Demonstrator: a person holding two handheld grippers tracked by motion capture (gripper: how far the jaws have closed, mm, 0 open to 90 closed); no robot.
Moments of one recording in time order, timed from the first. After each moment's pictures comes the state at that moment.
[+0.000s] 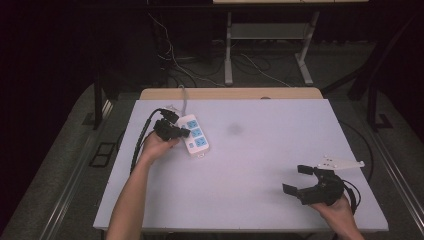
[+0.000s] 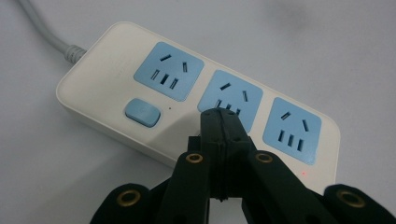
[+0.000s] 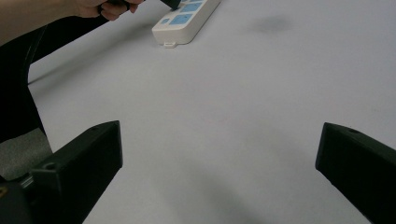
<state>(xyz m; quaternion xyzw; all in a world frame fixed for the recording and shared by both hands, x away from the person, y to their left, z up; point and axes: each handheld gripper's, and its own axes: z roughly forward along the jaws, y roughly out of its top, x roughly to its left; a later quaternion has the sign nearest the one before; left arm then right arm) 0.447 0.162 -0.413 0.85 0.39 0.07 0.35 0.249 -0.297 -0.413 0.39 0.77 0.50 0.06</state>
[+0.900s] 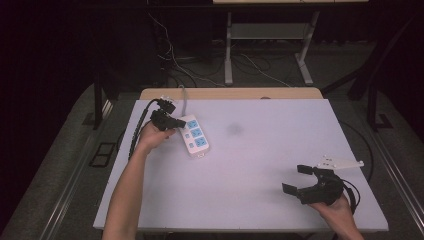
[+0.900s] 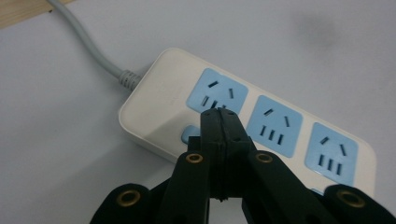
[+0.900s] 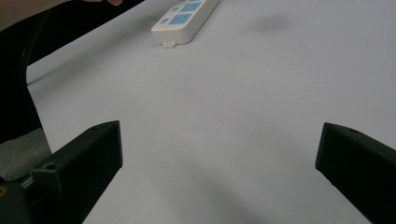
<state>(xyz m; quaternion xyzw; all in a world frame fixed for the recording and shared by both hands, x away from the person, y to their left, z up) 0.477 0.174 -0.404 0.85 0.41 0.07 0.34 0.250 -0.297 -0.413 0.40 0.77 0.50 0.06</state>
